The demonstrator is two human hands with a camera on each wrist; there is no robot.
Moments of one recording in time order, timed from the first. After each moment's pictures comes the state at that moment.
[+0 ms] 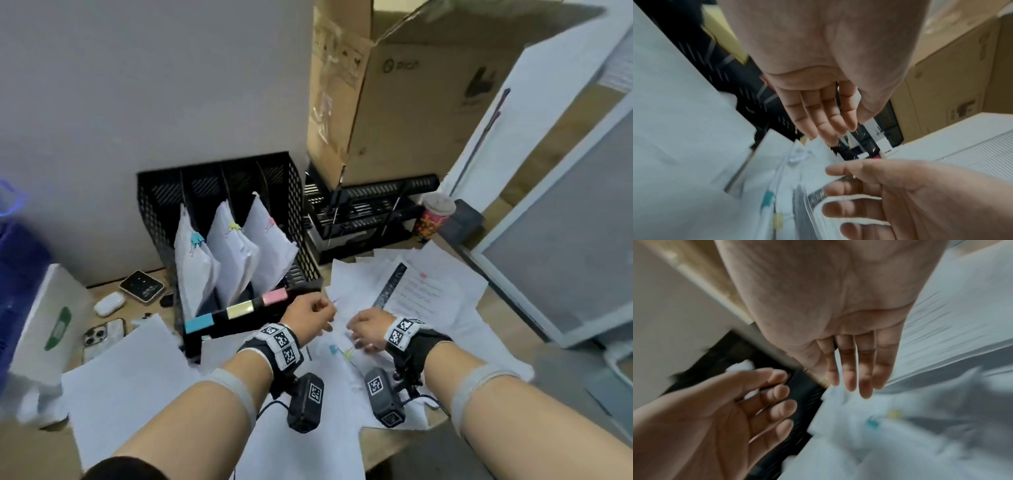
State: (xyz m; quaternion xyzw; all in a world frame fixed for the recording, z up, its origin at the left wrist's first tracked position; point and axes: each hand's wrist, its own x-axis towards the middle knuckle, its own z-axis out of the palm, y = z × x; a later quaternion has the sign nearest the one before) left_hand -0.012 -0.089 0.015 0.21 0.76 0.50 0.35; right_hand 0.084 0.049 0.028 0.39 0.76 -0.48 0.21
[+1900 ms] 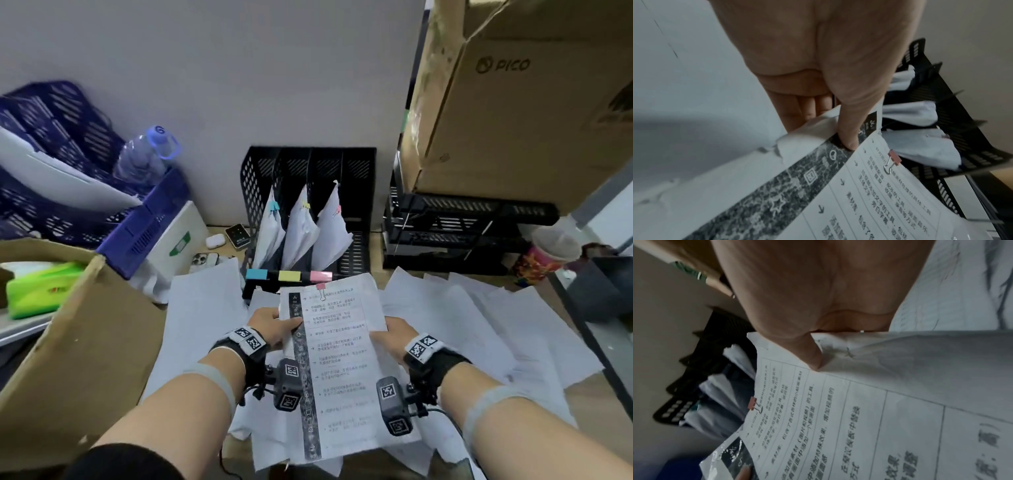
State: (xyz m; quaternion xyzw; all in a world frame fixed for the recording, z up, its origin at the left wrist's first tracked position) left_hand 0.035 -0.175 0.018 -0.19 0.78 0.53 0.27; right_hand 0.083 0.082 0.007 0.19 0.82 -0.48 0.25
